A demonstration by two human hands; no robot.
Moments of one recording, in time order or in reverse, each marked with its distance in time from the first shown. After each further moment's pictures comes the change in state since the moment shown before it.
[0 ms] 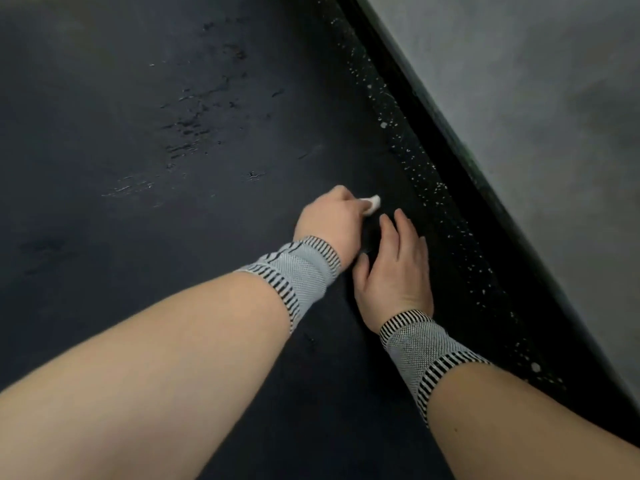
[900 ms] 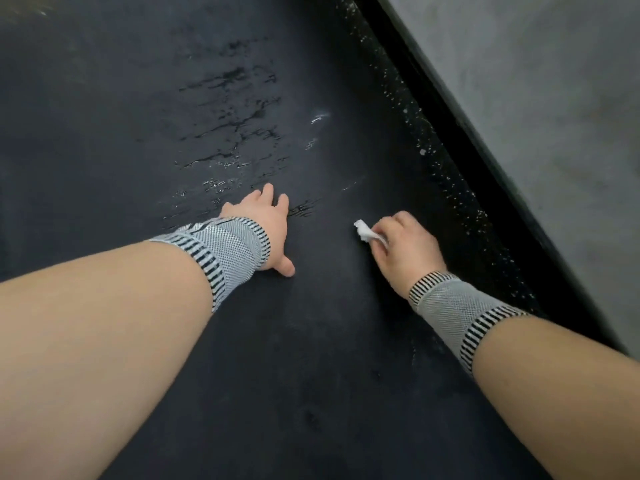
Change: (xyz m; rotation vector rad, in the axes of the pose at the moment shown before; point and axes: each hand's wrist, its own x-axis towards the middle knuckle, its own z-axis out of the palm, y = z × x) left_hand 0.019 -0.130 -0.108 0.542 -0.622 -0.163; right_hand 0.080 -0.062 -0.007 -0.081 -0.258 -0.049
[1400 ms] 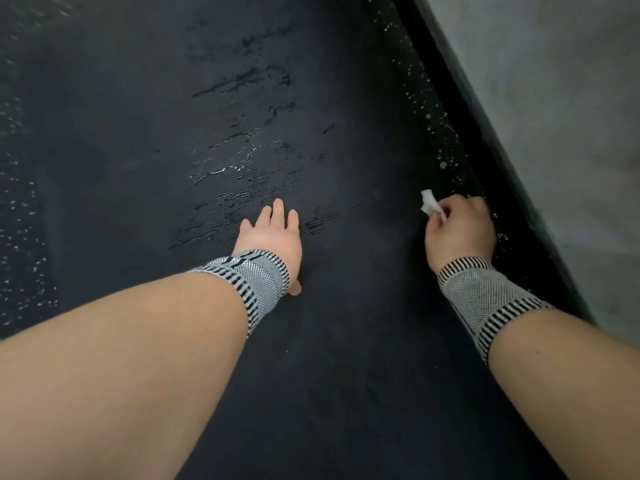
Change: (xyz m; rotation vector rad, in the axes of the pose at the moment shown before) left_hand 0.006 0.014 -0.012 0.017 -0.182 -0.081; right_hand 0.058 0.030 -0.030 0.111 0.101 0.430
